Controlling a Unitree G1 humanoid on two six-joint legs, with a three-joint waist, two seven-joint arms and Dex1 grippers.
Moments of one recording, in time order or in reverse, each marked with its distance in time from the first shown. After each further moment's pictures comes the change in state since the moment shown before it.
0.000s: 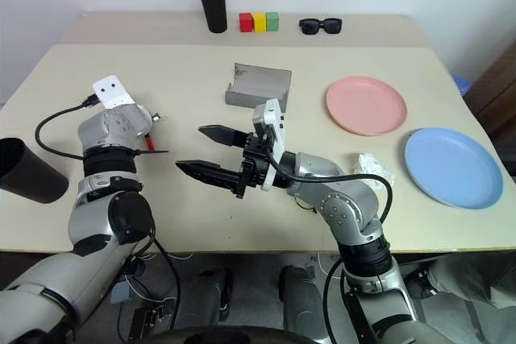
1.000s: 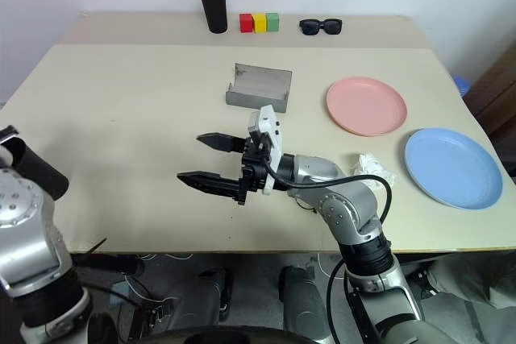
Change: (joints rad) left arm 0.825 0.055 0.002 -1.204 0.372 -0.392 -0.051; right arm -0.006 -0.032 0.036 0.039 -0.055 -0.020 0.088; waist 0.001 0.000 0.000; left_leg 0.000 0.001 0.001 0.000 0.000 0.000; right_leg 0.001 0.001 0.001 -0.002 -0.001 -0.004
